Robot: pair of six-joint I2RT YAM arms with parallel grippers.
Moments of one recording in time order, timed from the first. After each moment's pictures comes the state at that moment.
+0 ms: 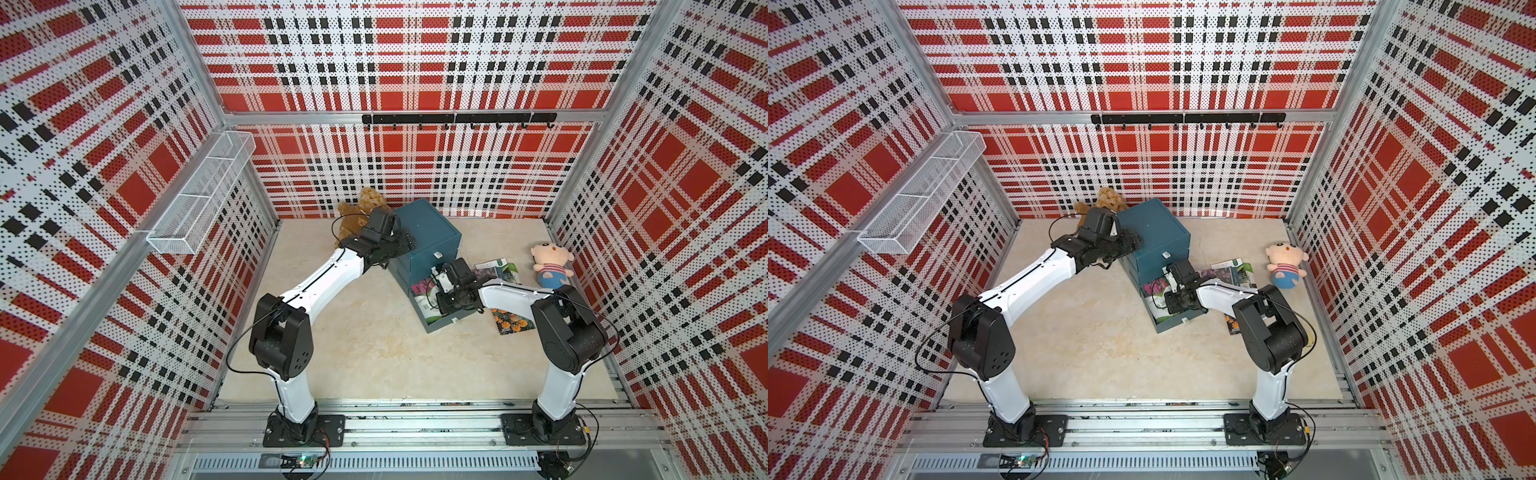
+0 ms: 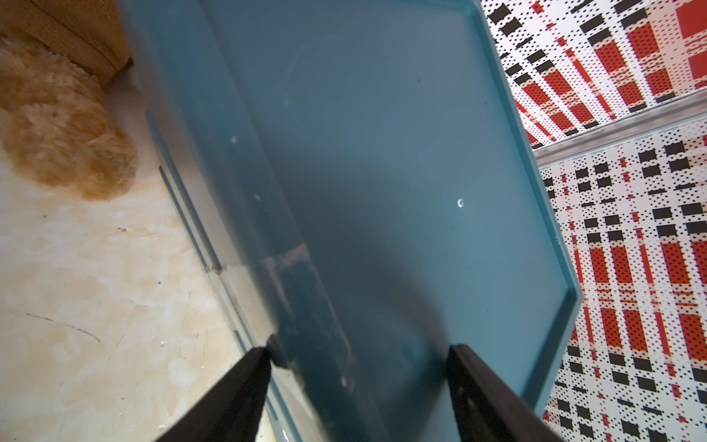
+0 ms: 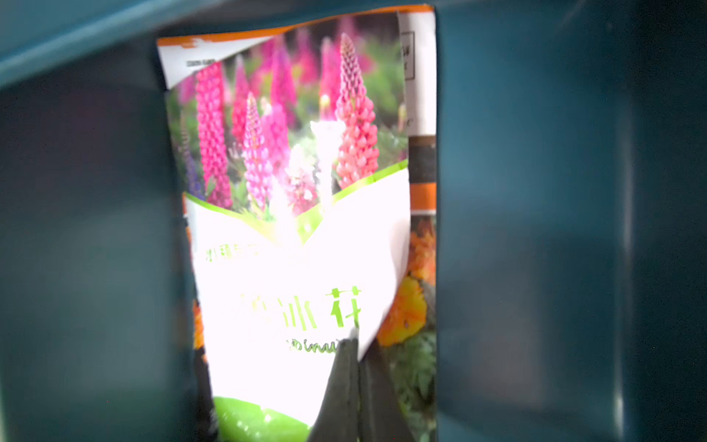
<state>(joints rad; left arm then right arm) -0.50 1.80 1.57 -0.46 0.08 -0.76 0.53 1.83 1.11 -0.35 -0.12 0.20</state>
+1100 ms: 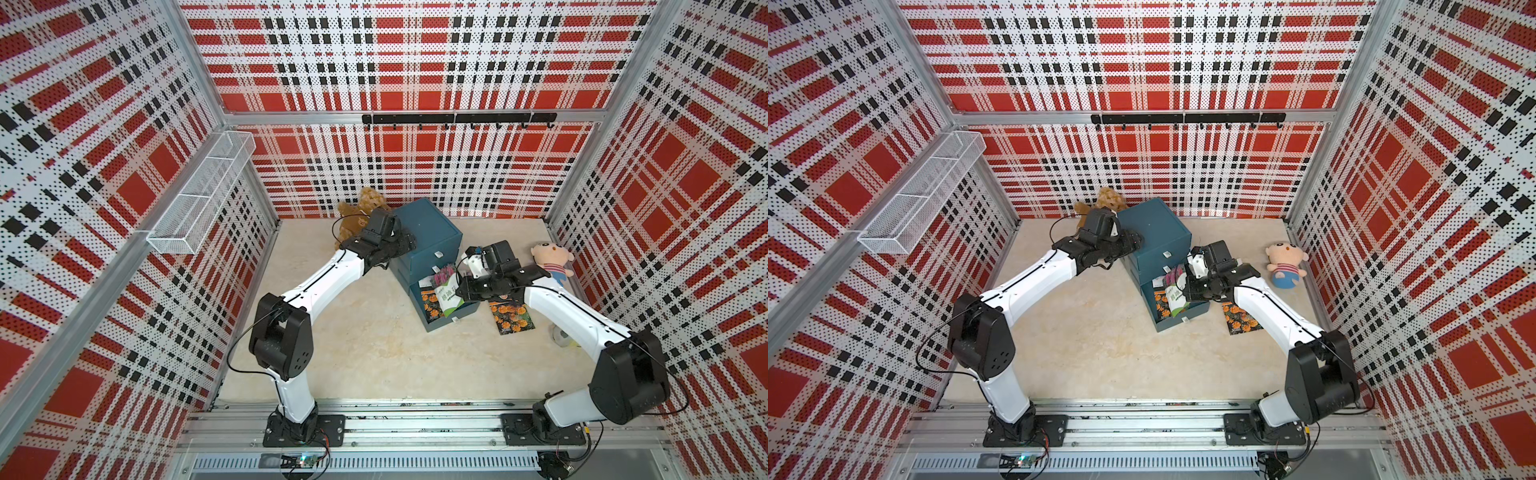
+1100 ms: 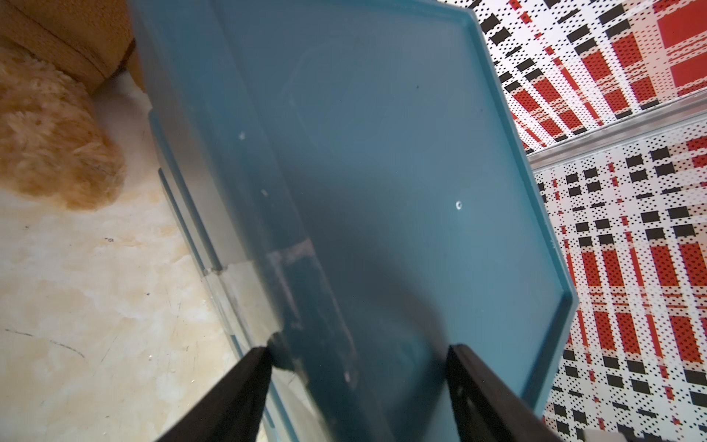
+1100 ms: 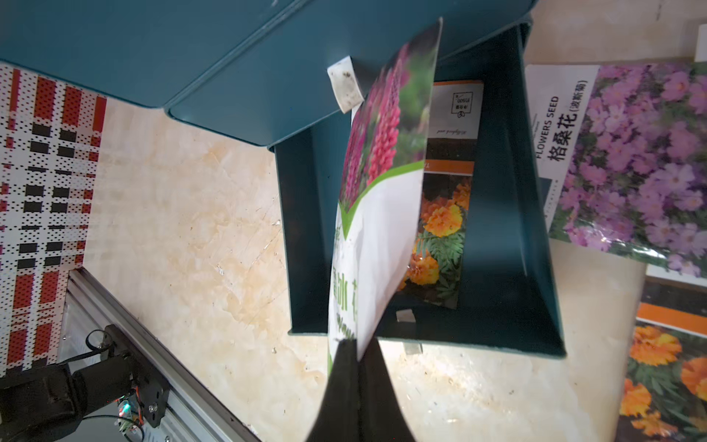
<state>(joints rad) -0.50 1.80 1.55 -0.40 0.08 -0.76 0.36 1.43 1.10 -0.65 -0.35 0.28</state>
